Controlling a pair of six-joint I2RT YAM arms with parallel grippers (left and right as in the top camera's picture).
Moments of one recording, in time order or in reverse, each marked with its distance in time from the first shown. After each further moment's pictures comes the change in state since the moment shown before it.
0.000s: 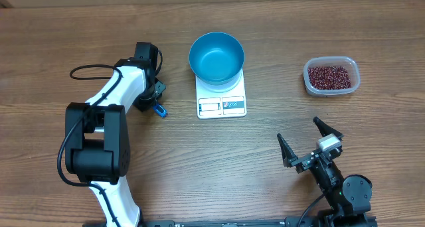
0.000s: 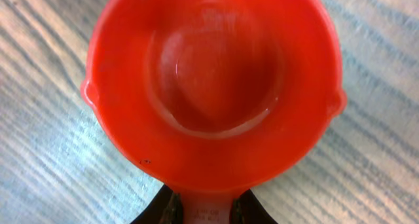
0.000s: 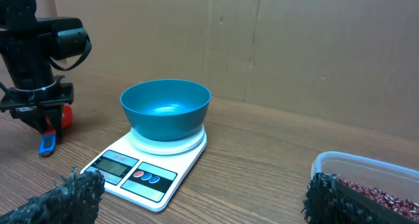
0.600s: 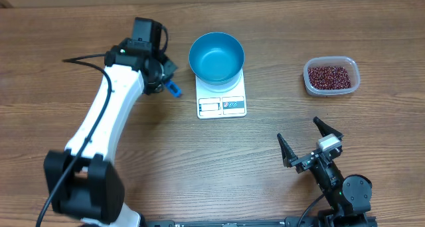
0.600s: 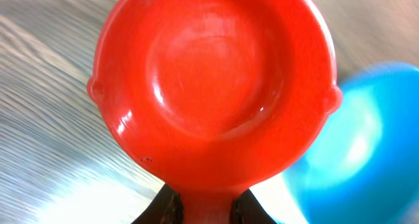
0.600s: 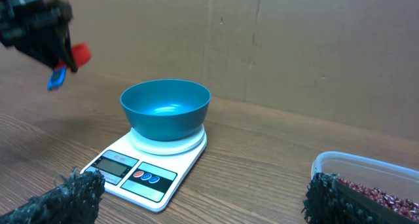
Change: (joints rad) left arm -0.102 -0.282 0.142 -0.138 0.146 0.030; right arm 0.000 0.000 0.000 0.000 0.000 -0.001
